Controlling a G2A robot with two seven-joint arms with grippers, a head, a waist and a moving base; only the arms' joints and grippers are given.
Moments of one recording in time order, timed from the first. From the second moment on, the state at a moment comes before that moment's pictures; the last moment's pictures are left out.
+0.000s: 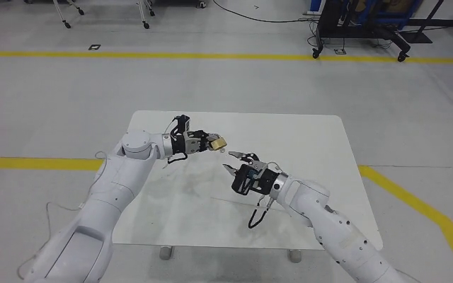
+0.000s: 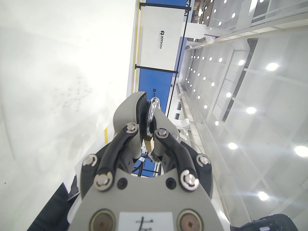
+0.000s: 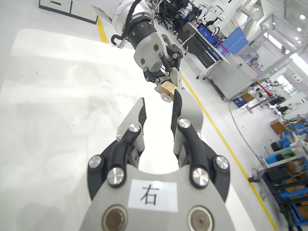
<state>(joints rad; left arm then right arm) 0.67 -1.27 -0.91 -0.78 -0.54 0.00 -1.10 -1.31 -1.12 0.98 -1.75 -1.72 -0.34 -0.04</state>
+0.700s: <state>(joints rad) 0.70 -1.26 -0.93 -0.82 -0.50 0.02 -1.11 -1.26 -1.17 0.88 -1.70 -1.85 -0.13 0.08</state>
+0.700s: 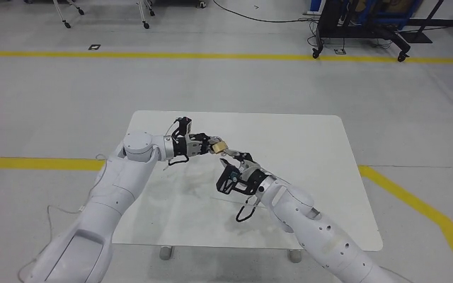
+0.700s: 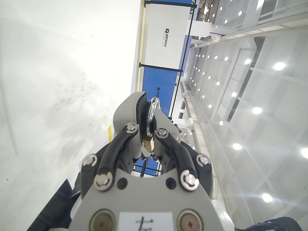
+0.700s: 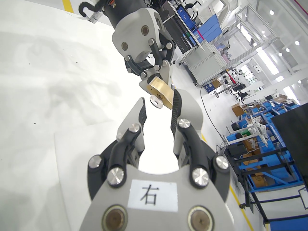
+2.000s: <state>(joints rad) 0.78 -1.24 -1.01 -0.97 -0.40 -0.17 -1.07 -1.16 -1.21 1.03 -1.37 -1.04 -0.68 -0.14</state>
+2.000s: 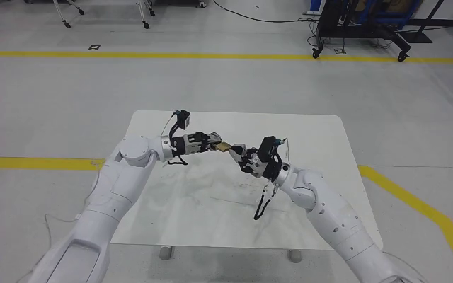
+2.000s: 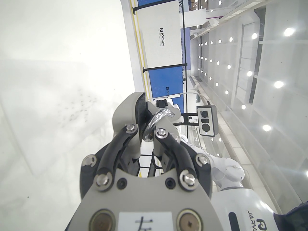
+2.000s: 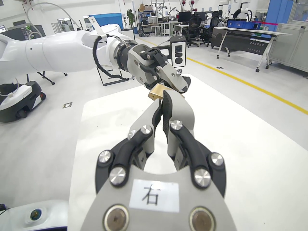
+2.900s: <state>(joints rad) 0.73 -1.28 -0.77 -1.01 0.00 0.10 -1.01 -1.53 -1.13 1.41 -1.78 -1.36 -0.41 -0.11</state>
